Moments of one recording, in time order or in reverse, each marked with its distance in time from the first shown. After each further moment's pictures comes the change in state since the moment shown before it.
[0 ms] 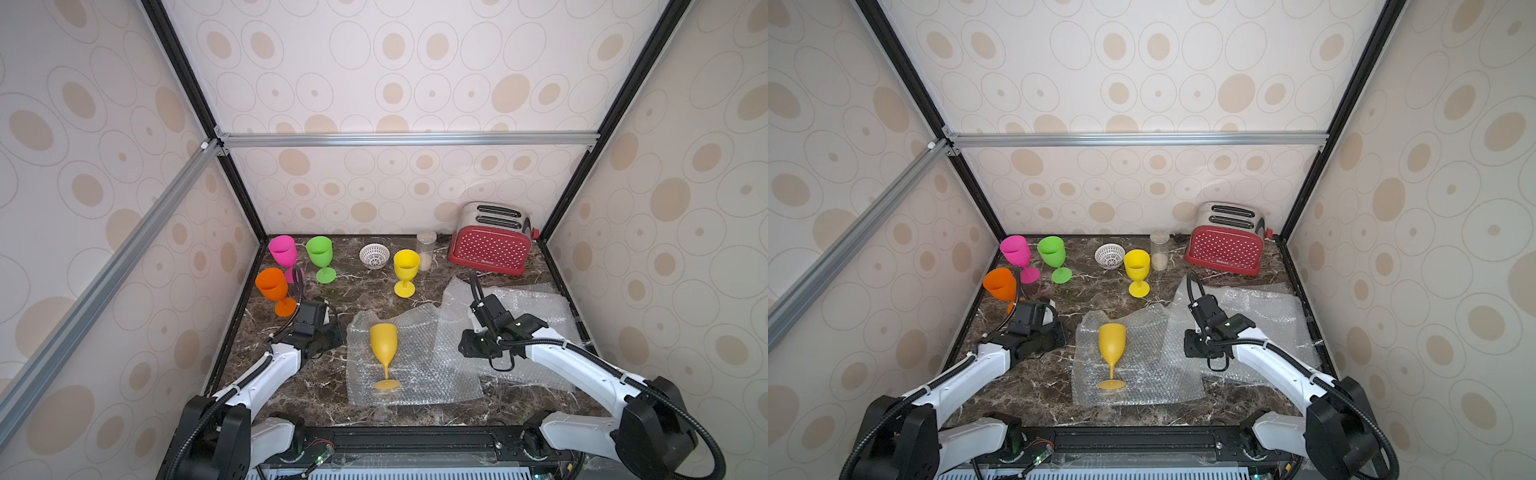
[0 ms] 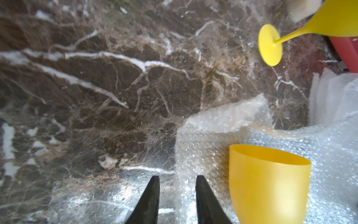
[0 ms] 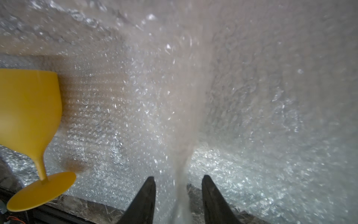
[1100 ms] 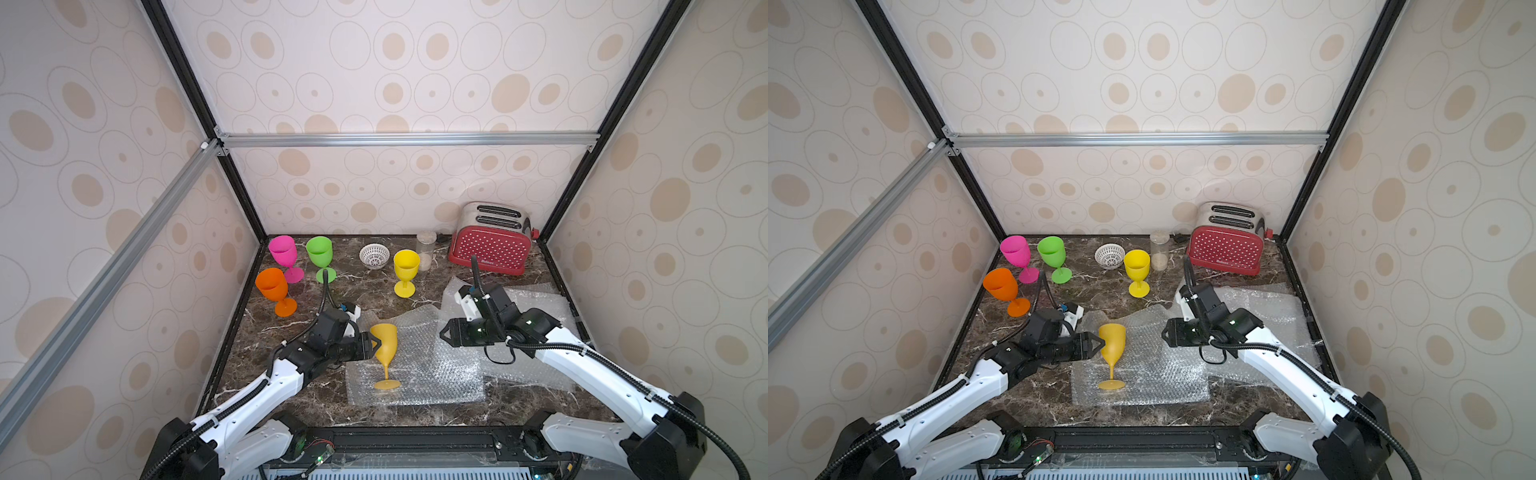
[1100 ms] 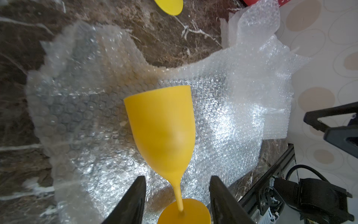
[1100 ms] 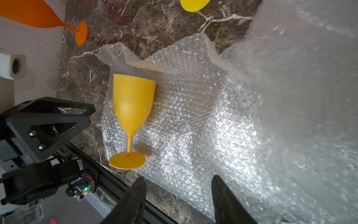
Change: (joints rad) left arm -0.351 -0.154 -0.041 0.020 0.097 -0.141; right arm 0.111 -0.034 0.140 0.037 -0.150 -0.006
